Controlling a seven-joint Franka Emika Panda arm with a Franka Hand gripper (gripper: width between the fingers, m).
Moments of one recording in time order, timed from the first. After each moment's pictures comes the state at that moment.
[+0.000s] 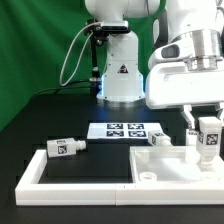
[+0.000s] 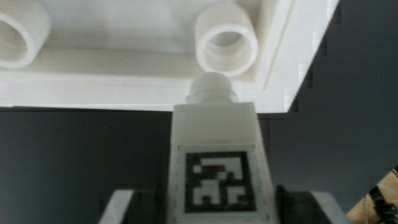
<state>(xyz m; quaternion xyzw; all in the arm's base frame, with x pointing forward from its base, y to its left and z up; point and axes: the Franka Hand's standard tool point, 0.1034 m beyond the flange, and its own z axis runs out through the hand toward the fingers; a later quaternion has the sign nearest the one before) 0.631 0.102 0.118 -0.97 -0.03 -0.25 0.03</state>
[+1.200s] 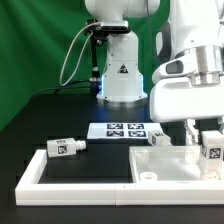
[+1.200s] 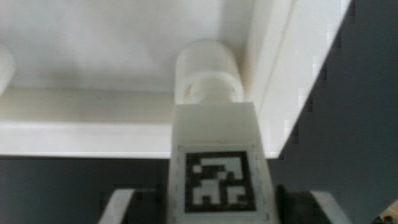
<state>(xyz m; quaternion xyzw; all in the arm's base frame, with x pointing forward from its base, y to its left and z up) 0.623 0.108 0.086 -0.97 -0.04 -0.23 0.02</state>
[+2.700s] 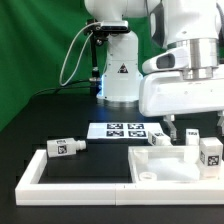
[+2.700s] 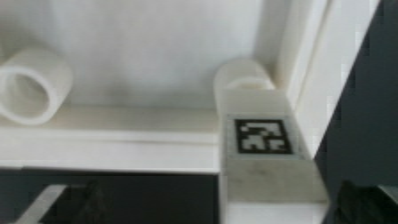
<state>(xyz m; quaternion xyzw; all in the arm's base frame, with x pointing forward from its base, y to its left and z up) 0.629 0.090 0.100 -1.00 -0.04 -0.08 0.03</state>
